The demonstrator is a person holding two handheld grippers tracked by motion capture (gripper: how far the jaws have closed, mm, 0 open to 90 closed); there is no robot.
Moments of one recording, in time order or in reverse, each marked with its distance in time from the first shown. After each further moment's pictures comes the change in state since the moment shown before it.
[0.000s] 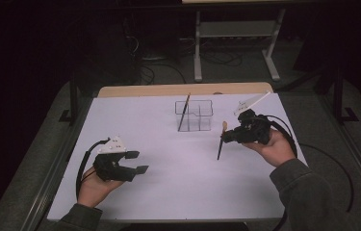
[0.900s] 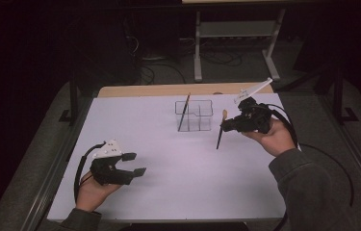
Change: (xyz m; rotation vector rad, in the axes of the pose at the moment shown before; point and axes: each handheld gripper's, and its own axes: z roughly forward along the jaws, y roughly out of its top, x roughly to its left) left arm 0.001 -0.011 -0.005 -0.029 0.015 -0.009; right arm -0.007 0.024 -0.013 -0.024 -0.036 0.001
